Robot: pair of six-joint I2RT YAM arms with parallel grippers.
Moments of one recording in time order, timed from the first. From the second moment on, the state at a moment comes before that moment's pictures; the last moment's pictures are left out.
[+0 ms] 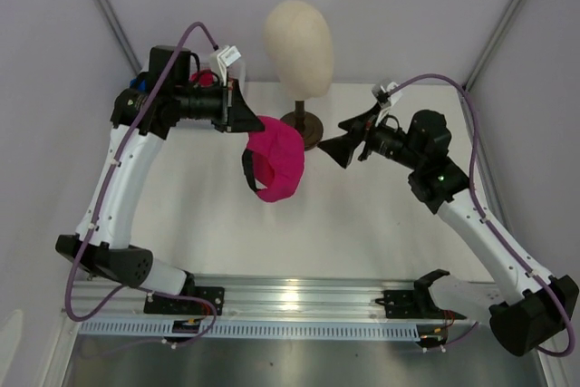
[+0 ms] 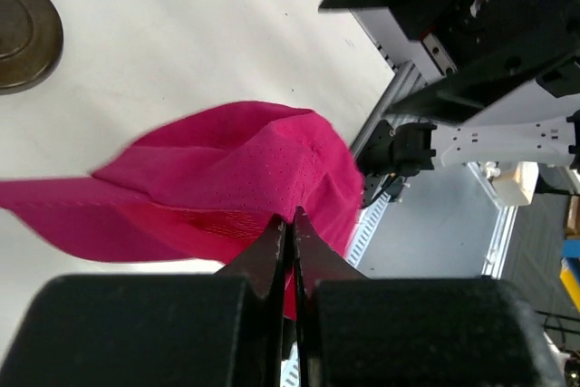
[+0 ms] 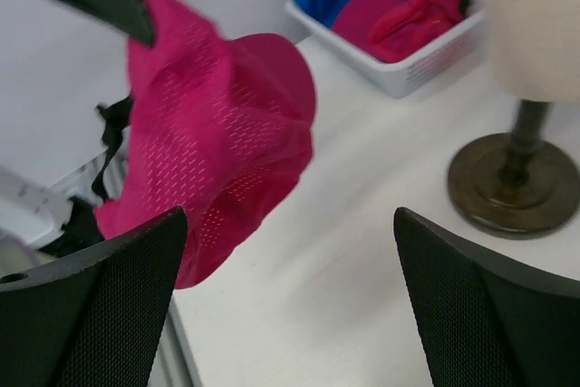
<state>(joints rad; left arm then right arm) -0.28 1.44 1.83 -1.03 0.83 -0.17 0.46 1.09 1.06 0.01 -0.53 0.27</state>
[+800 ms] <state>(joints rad) -0.41 1.51 1.89 -1.03 0.83 -0.14 0.67 1.20 1.03 0.15 -0.55 0.36</state>
